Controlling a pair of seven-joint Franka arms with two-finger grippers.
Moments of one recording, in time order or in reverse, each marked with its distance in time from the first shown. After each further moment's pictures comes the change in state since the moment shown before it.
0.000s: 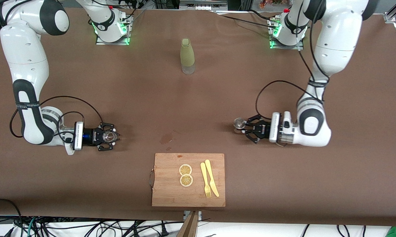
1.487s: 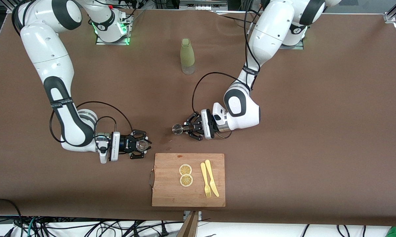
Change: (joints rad) left arm -0.453 0.135 0.057 0.225 -0.399 0.536 -0.356; right arm 0.094 -0.003 0.223 0.037 -0.079 0.339 0.309
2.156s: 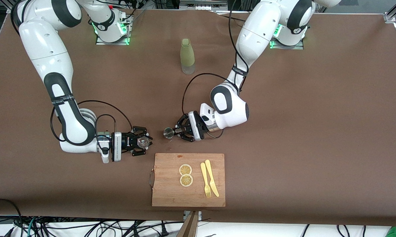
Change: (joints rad) left arm -0.086 0.096 0.050 0.154 -0.001 0.119 -0.170; right arm 0.001 -0.051 -0.001 0.011 -0.125 -0.084 0.215
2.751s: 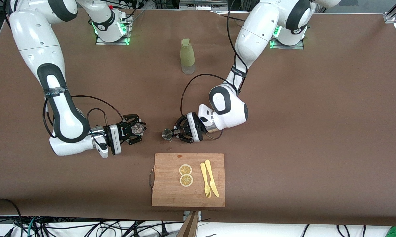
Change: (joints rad) left arm -0.004 0.012 0.009 0.027 0.000 0.000 -0.015; right arm -0.007 -0.046 -0.026 0.004 -0.178 -0.202 0.143
